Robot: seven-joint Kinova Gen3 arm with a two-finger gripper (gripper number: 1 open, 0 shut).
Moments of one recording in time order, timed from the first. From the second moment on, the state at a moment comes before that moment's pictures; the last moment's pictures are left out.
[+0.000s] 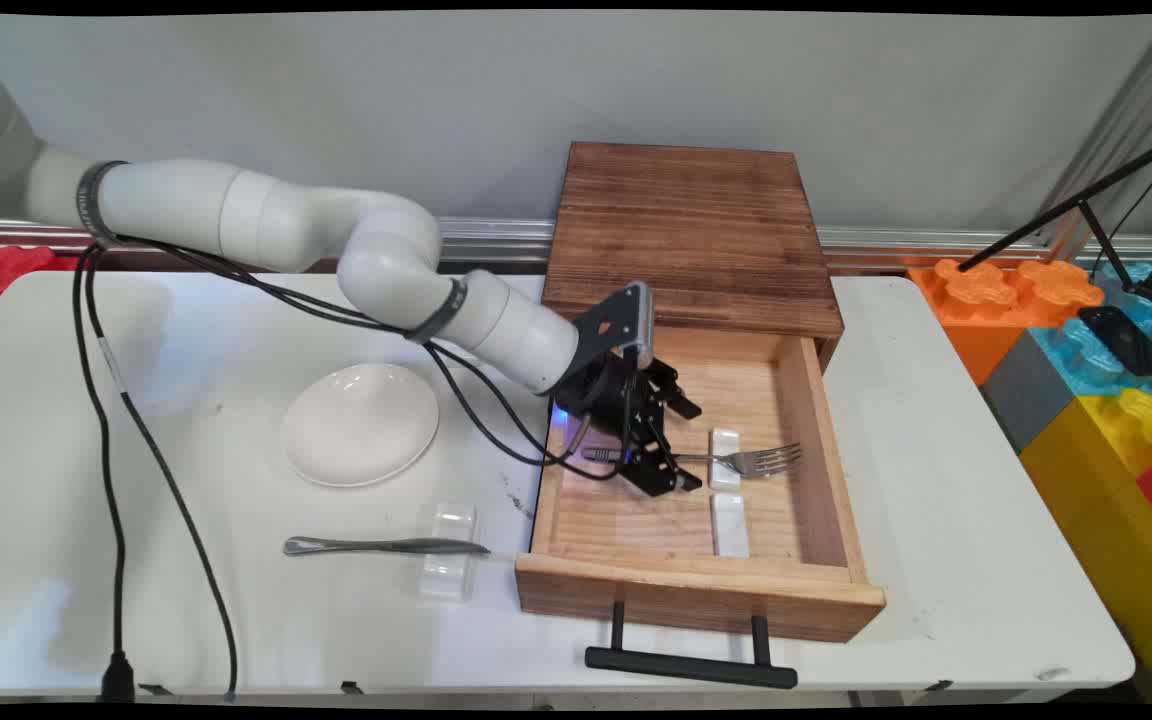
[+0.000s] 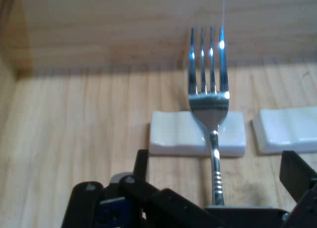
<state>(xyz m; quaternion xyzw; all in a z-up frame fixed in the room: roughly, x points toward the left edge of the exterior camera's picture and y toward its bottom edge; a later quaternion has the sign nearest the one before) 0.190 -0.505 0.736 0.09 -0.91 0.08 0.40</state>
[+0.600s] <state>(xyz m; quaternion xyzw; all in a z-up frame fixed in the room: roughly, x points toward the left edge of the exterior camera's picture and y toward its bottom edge) 0.199 -0.502 0.818 0.13 -0.91 0.06 0.39</state>
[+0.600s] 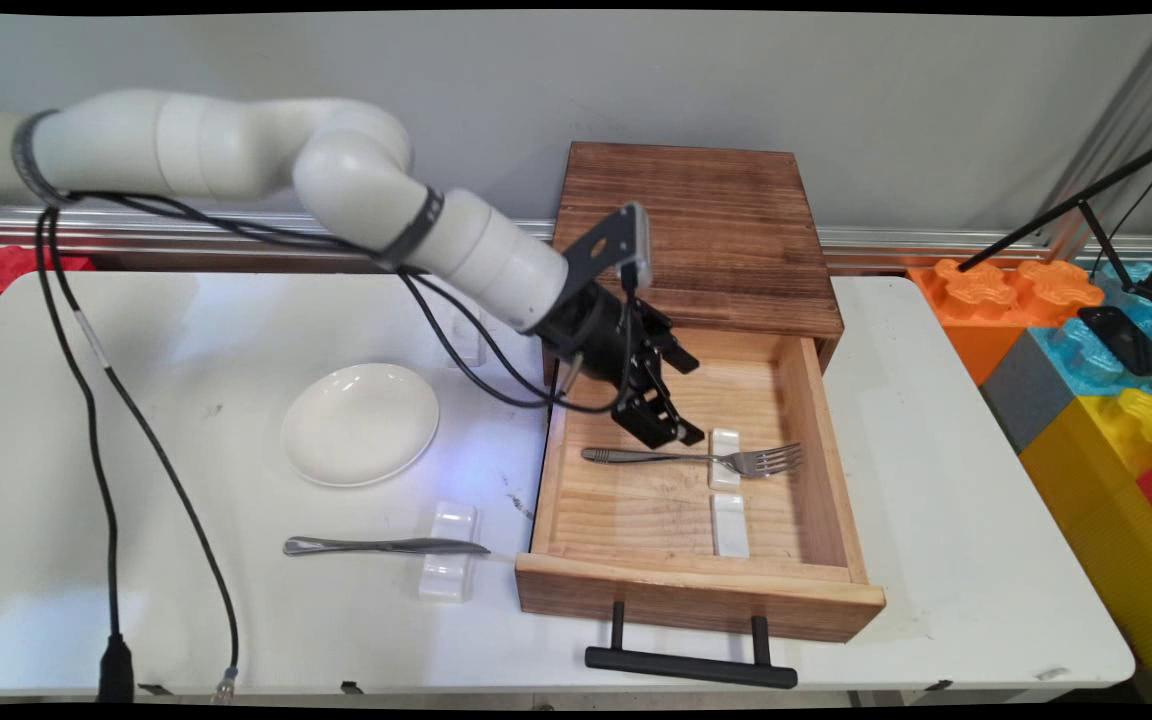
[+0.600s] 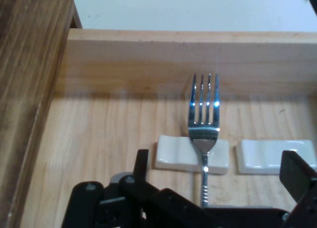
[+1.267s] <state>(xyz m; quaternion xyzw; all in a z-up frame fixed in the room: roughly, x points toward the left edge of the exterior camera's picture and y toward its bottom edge) 0.232 -0.466 0.915 0.15 -0.93 0.03 0.34</state>
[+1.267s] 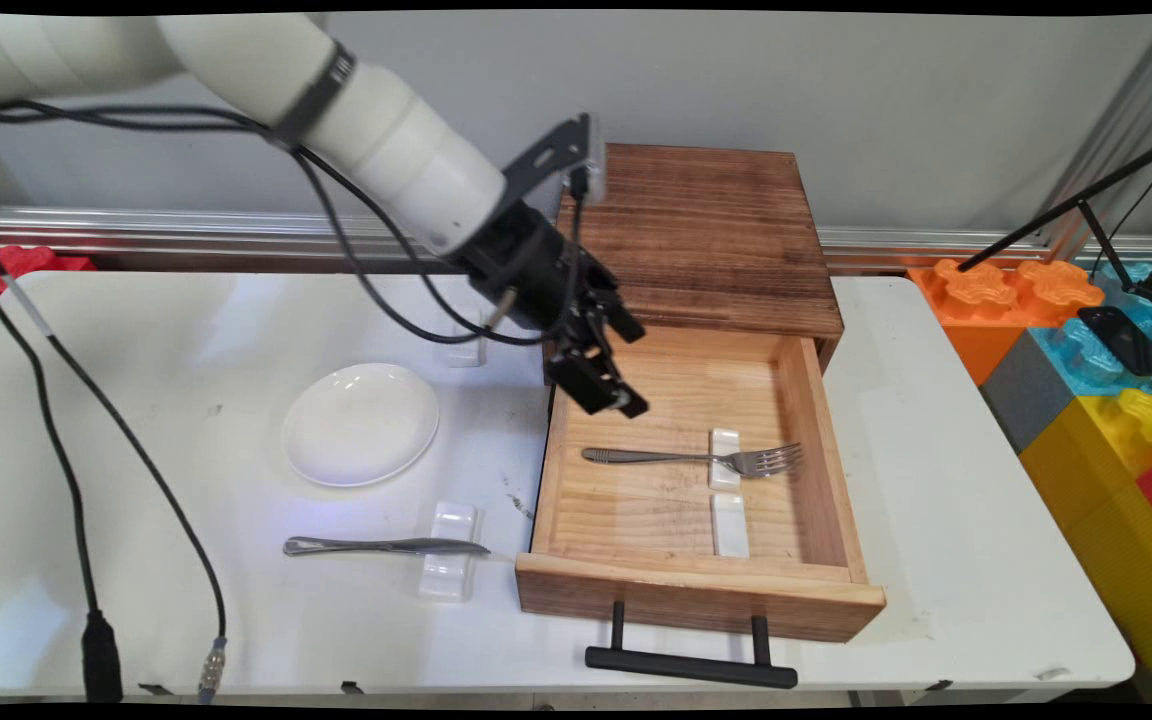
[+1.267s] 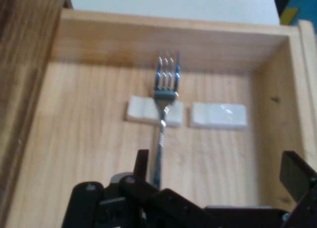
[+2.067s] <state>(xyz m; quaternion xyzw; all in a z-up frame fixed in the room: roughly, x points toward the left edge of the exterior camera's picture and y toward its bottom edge) 0.295 -0.405 0.970 0.16 -0.95 -0.01 0.28</state>
